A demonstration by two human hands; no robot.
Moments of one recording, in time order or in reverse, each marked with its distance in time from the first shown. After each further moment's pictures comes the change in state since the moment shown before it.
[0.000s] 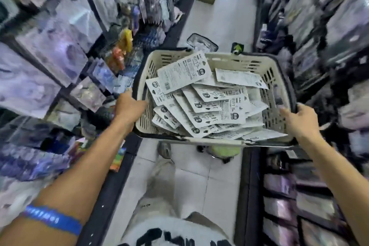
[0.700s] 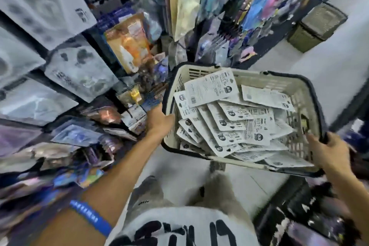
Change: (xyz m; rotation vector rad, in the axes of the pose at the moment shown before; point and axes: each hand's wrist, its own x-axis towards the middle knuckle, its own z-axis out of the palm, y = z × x) left_hand 0.320 0.160 0.167 -0.087 0.320 -0.354; right_hand 0.525 -0.235 0.174 -0.129 -0.384 -0.298
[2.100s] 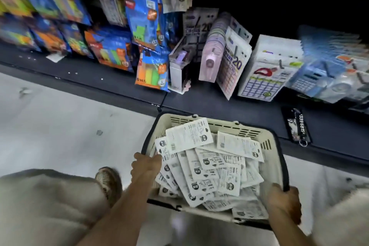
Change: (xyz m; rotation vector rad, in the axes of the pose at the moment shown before) left_hand -0.016 -0.650 0.240 -0.492 0.612 -1.001; right_hand -0.035 0.270 0.676 -0.259 -0.338 -0.336
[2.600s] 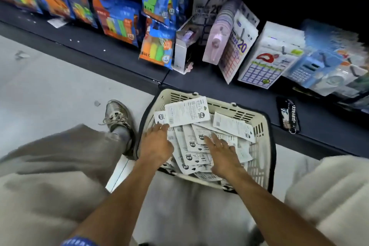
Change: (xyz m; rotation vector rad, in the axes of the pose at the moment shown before) left_hand -0.025 -0.029 0.017 0.432 0.053 0.705; right_hand -0.061 -0.043 0.053 -1.058 -0.613 -1.189
